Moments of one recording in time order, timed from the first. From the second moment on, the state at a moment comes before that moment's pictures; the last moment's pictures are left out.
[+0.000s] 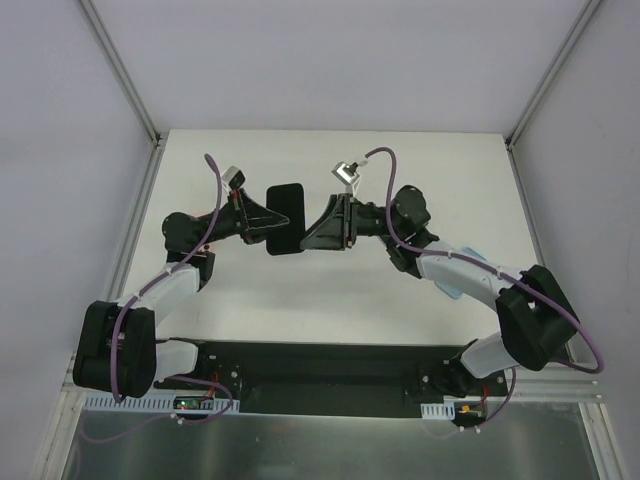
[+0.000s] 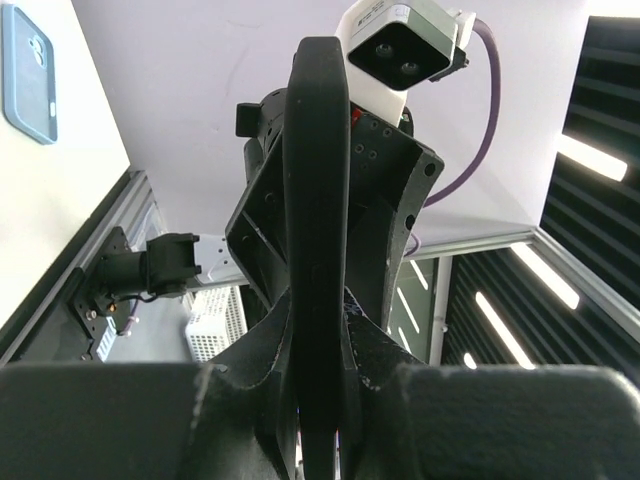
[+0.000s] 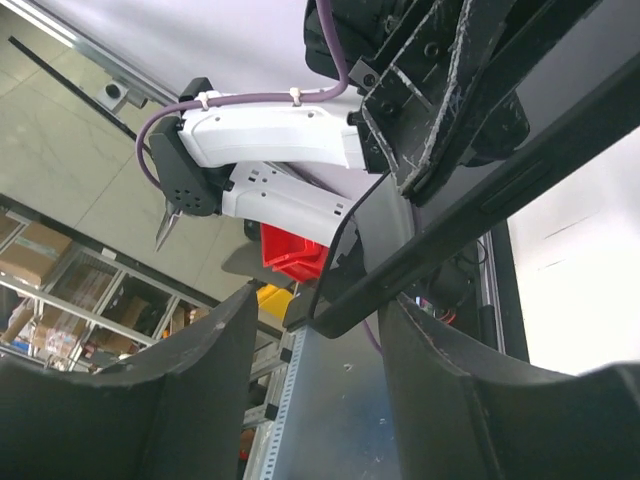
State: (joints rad) left arm -0.16 1.24 0.52 1.13 1.10 -1.95; right arm 0.71 1.47 0.89 0.90 -0.96 1.19
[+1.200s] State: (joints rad) left arm -0.18 1.22 0.53 1.15 1.10 -1.96; right arm 0.78 1.40 0.92 0.61 -0.97 0.93
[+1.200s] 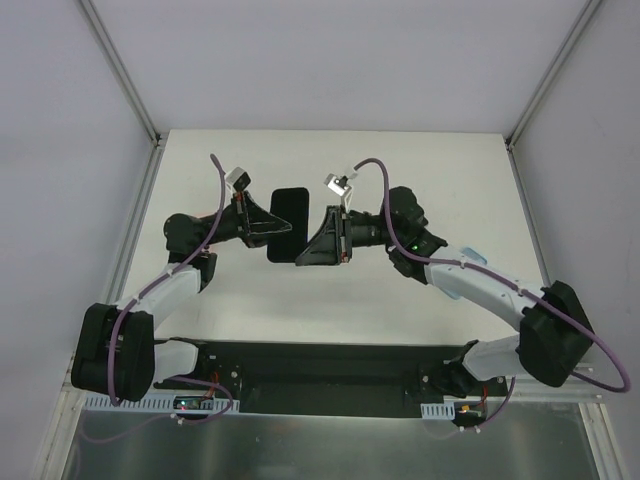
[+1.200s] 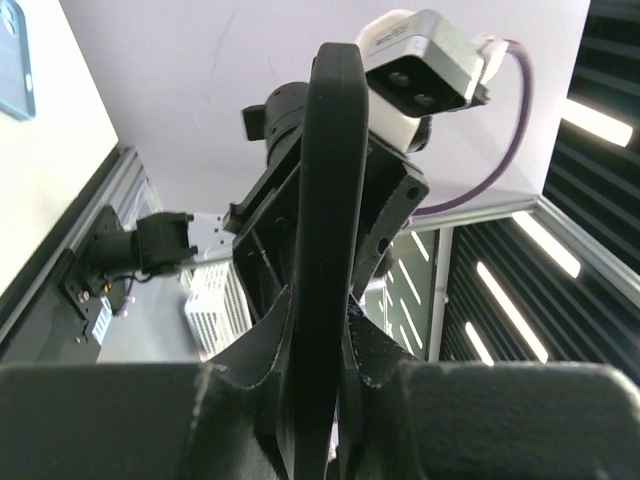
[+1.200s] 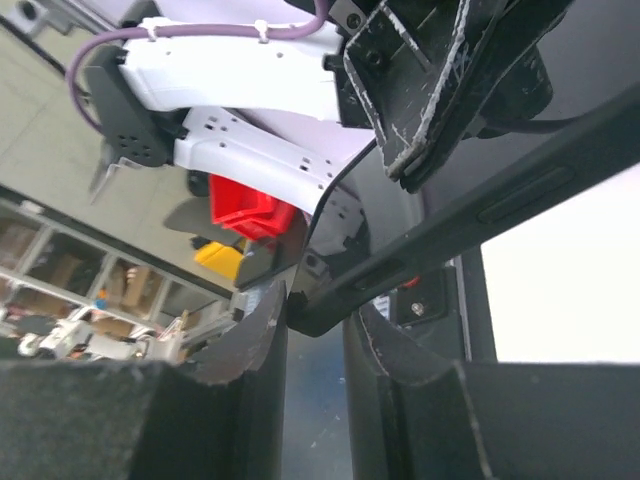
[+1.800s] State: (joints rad) left arm -0.18 1.17 0.51 1.11 1.12 -1.92; right arm 0.86 1.29 1.05 0.04 -0.84 0.41
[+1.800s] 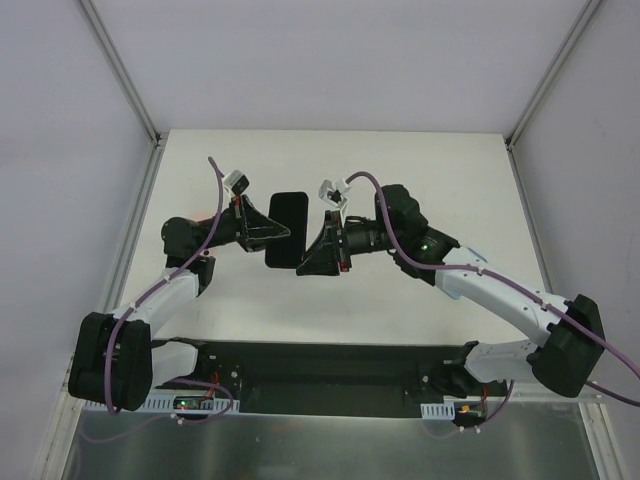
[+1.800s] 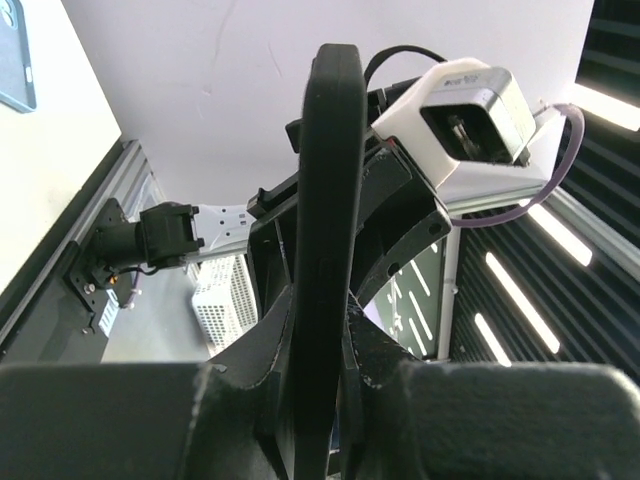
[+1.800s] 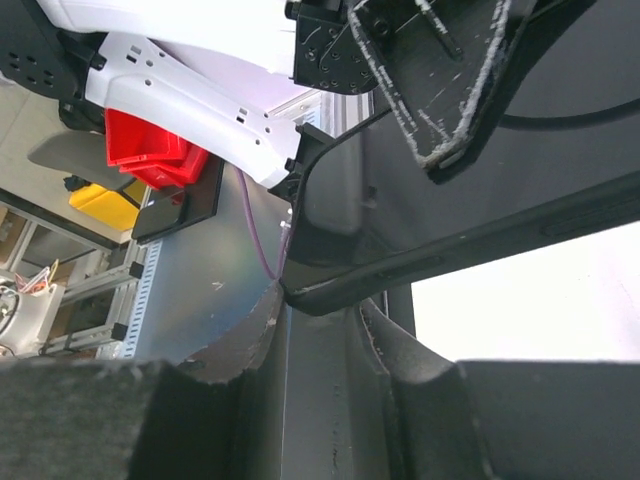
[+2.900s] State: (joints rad) left arm -0.17 1.17 0.50 1.00 1.01 -2.01; right arm 0.76 1.38 0.83 0.70 -0.81 1.00
